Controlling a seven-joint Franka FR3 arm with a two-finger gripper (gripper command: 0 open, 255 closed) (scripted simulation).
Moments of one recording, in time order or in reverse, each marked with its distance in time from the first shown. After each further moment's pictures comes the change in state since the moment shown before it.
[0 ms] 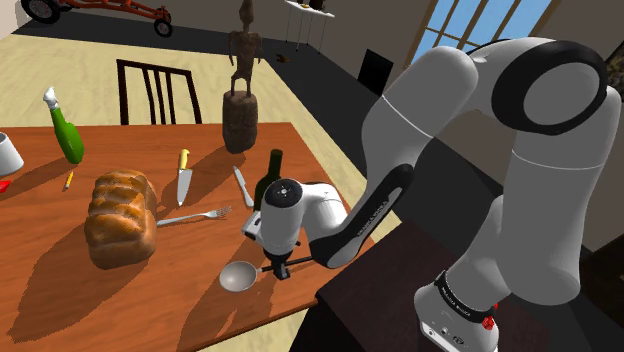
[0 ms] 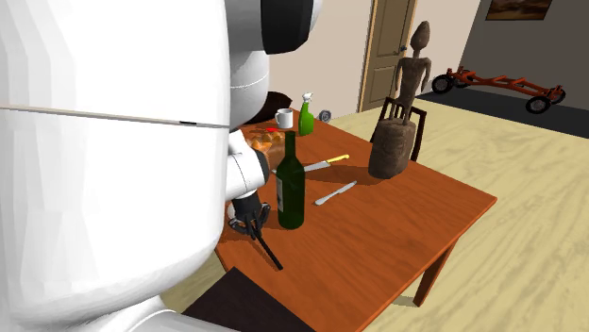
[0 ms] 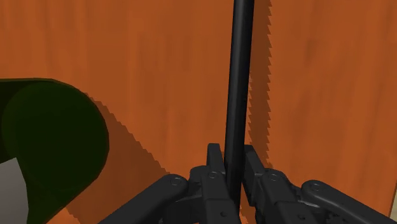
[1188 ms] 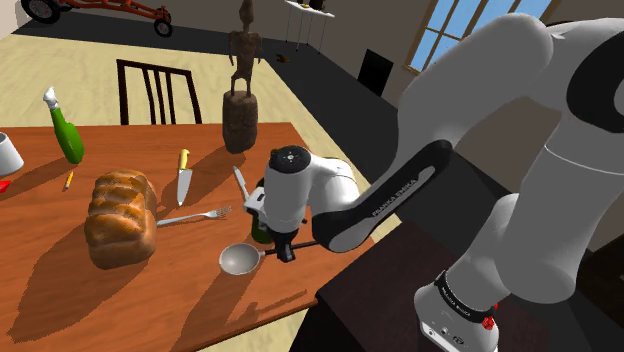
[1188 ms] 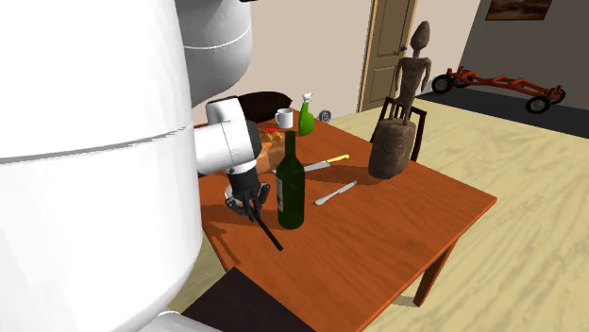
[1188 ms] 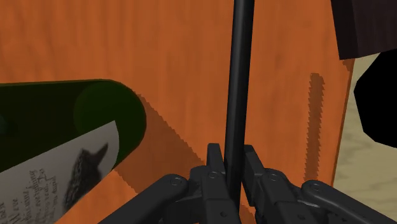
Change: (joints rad) arm -0.076 -0.213 0.108 -0.041 0.200 -0.148 -0.161
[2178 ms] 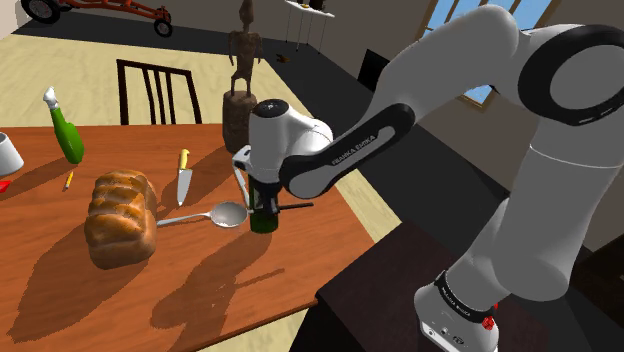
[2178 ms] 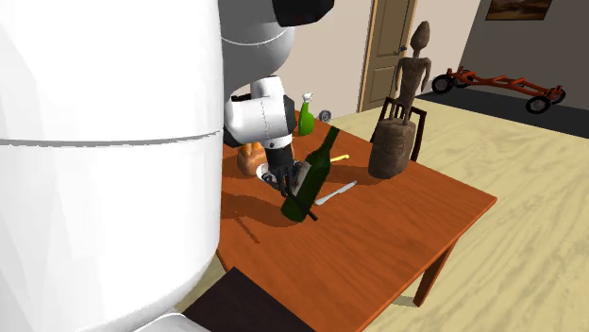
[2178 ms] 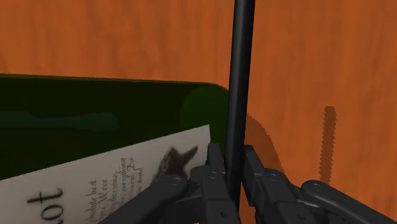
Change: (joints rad) arm -0.095 0.092 -0.059 0.254 0.032 -0.135 -0.218
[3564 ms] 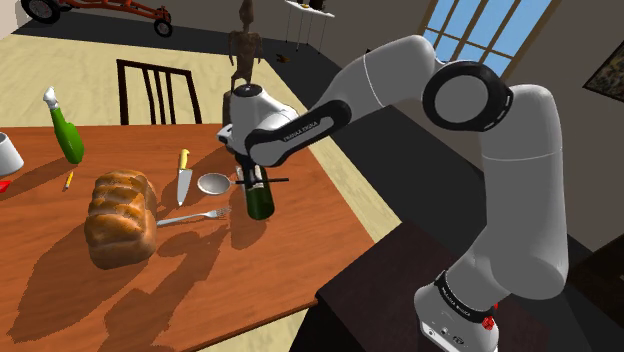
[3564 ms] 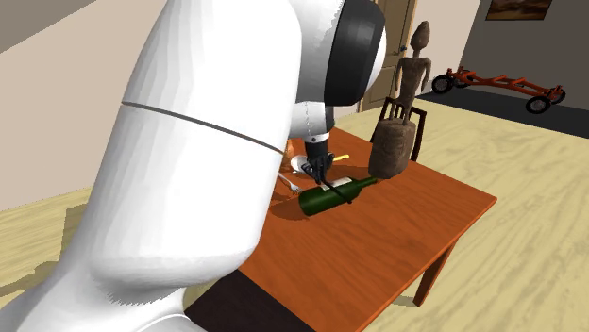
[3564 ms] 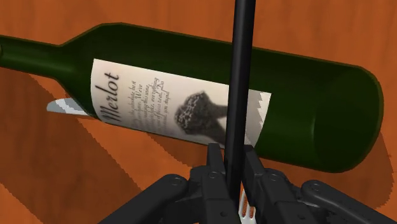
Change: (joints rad) arm -0.049 0.353 -0.078 0.478 -0.040 -0.067 -0.167
